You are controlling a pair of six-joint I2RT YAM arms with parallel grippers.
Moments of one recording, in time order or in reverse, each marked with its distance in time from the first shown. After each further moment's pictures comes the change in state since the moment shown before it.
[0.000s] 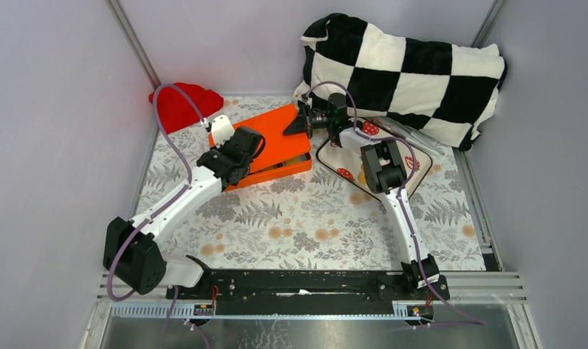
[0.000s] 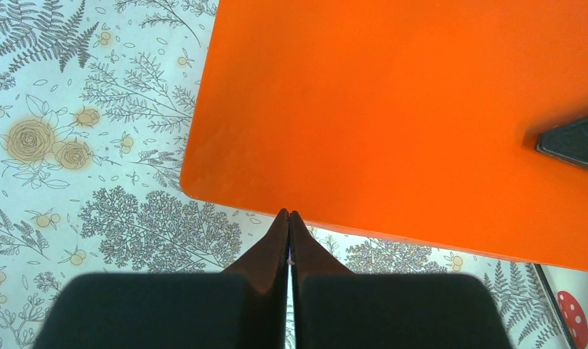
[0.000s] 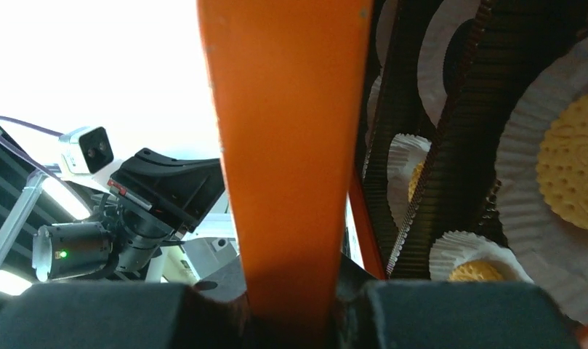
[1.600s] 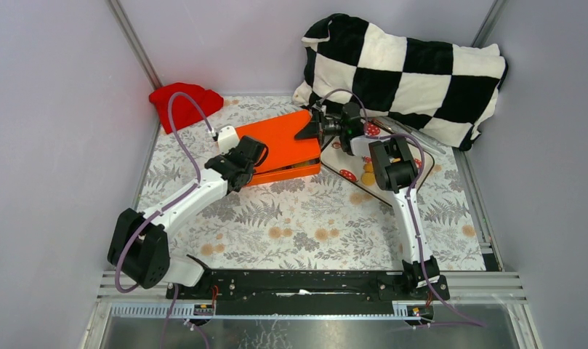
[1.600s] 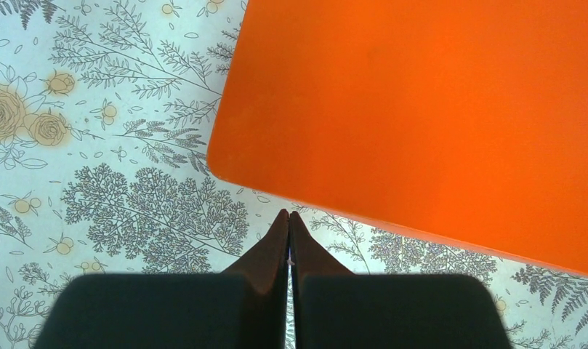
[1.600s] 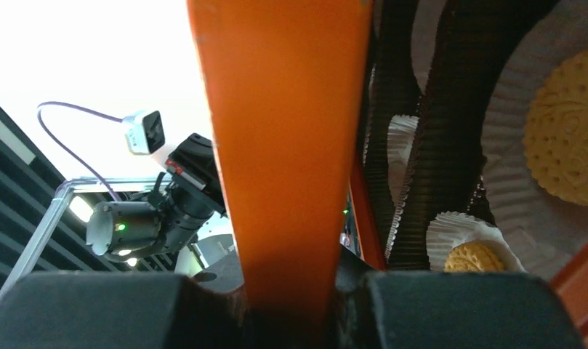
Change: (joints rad) left arm 0.000 0.035 -0.106 0.056 0.060 0.001; right arm -0.055 -0.118 -0.303 0.170 0.034 0.056
